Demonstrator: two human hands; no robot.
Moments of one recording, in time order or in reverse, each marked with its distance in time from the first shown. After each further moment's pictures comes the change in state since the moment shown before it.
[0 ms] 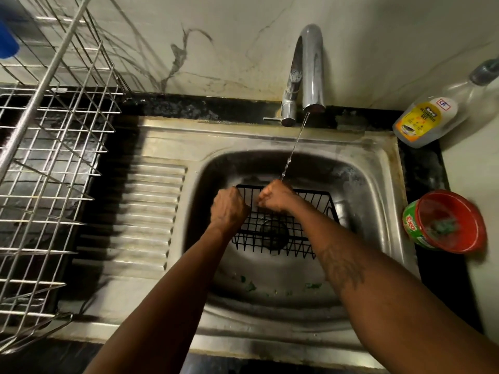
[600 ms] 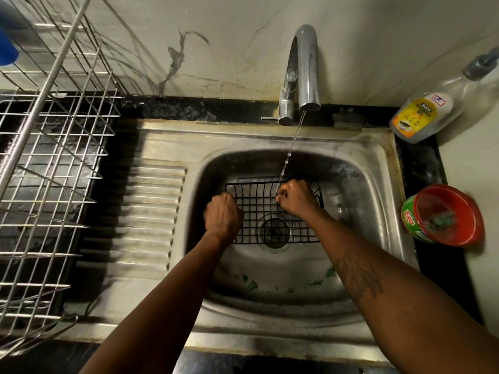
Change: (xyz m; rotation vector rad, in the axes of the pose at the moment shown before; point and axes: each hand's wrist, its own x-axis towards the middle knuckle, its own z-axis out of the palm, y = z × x) left_hand -0.011 -0.018 0.000 0.171 0.082 0.039; right_hand -0.023 0.033 -0.004 0.007 0.325 0.065
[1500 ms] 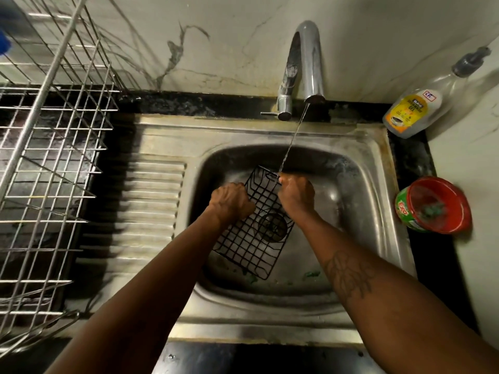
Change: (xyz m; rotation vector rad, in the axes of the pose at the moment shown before) left_hand 0.020 0.017 -0.023 0.186 -0.286 0.284; right_hand -0.030 -0.023 -0.001 -0.111 0.306 0.024
